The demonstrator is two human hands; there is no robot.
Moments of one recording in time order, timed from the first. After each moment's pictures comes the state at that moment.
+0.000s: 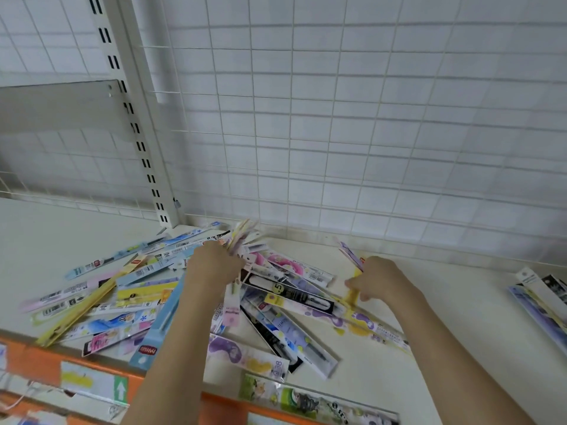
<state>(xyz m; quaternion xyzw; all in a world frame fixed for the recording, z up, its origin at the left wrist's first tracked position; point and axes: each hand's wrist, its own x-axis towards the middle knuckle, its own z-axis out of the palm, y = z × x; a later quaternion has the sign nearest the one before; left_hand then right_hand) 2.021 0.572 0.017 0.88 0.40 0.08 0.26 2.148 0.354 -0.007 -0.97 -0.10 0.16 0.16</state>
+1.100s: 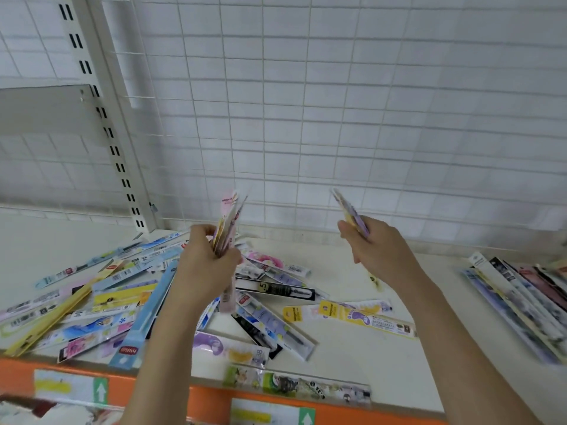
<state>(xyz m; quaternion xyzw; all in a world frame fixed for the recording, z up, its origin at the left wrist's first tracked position) 1.980 0.524 0.044 0.80 0.25 0.23 0.49 2.104 0.315 0.050 -0.90 -0.21 -0.07 0.38</state>
